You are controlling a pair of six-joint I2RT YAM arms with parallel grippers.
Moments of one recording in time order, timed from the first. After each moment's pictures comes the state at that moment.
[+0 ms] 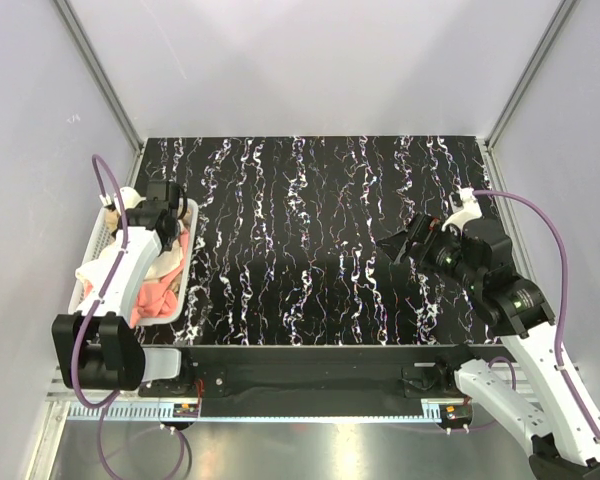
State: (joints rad) left arm -0.03 1.29 1.07 -0.90 -0.67 -0.85; right arm 0.40 0.70 0.98 -0.67 -0.15 0.67
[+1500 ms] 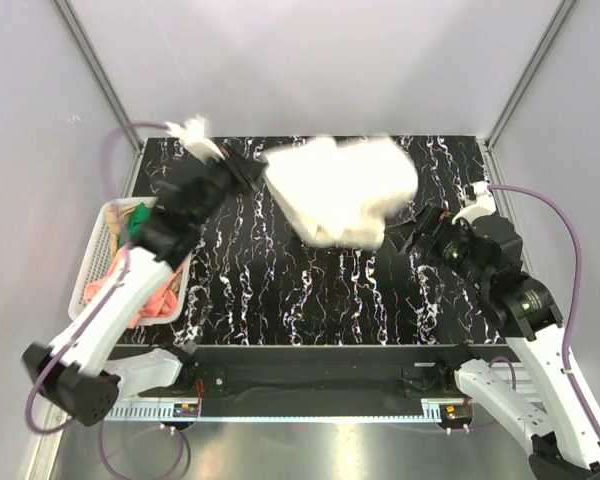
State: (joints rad) left arm -0.49 1.13 1.25 -0.14 -0.01 -0.64; right arm 0.40 0.71 1.04 -0.66 -0.05 0.66
